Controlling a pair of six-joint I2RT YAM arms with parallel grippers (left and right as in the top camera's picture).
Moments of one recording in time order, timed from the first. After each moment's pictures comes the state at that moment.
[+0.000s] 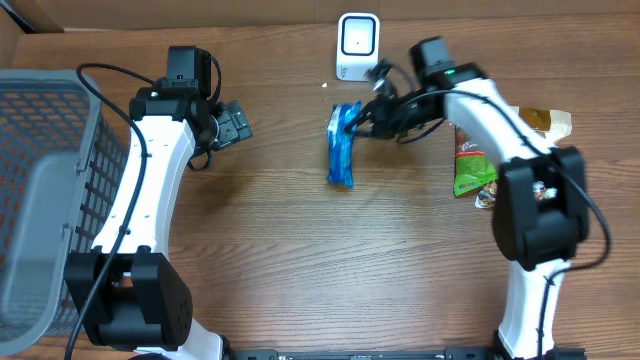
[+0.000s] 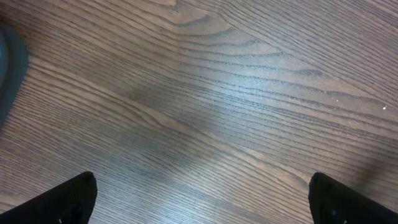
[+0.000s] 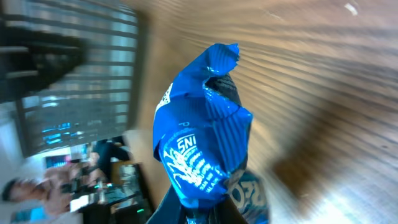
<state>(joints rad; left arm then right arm) -0.03 1.74 1.51 -1.01 -0.10 -0.47 0.25 2.18 1.74 -0.83 -1.07 0.06</state>
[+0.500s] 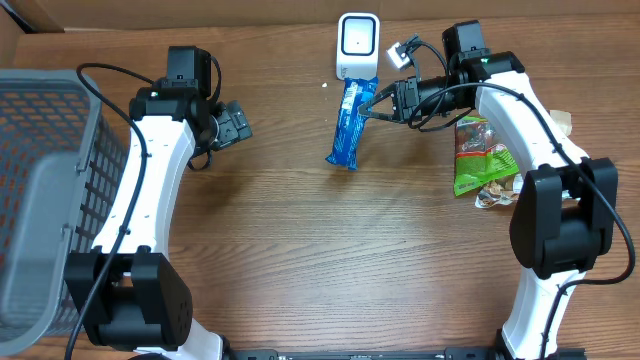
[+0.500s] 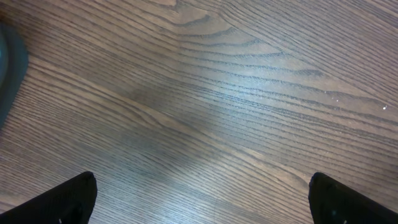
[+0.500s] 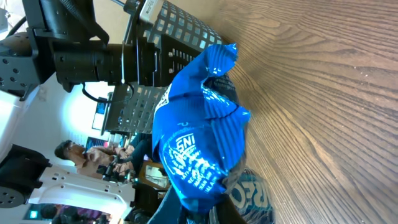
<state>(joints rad) -0.03 1.74 1.51 -1.01 -0.10 -0.47 0.17 2.10 1.75 -0.87 -1.31 -0.10</state>
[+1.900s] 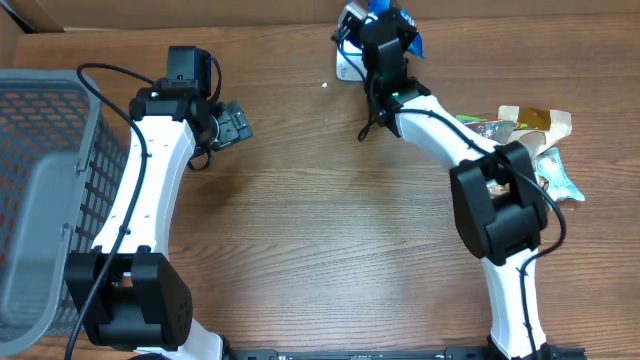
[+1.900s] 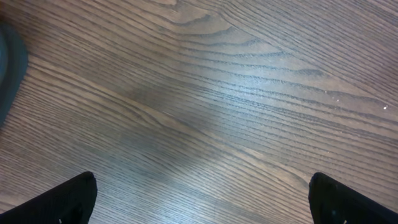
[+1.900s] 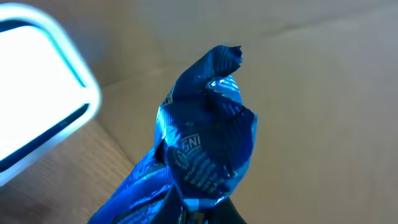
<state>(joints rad) -0.03 1.74 1.51 -1.01 -0.10 -0.47 0.43 2.30 1.75 0.27 0.60 -1.08</state>
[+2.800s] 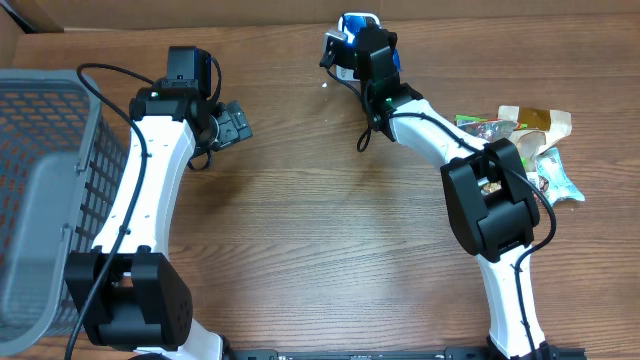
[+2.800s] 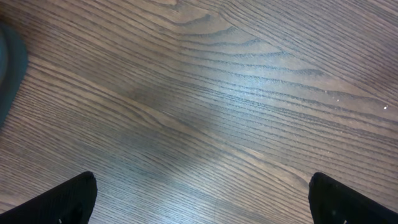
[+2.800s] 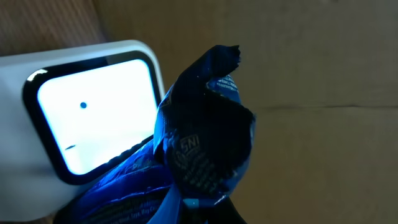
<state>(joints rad) -0.03 1.74 1.51 -1.01 -0.10 -0.47 0.44 2.33 1.75 0.25 0.44 -1.24</state>
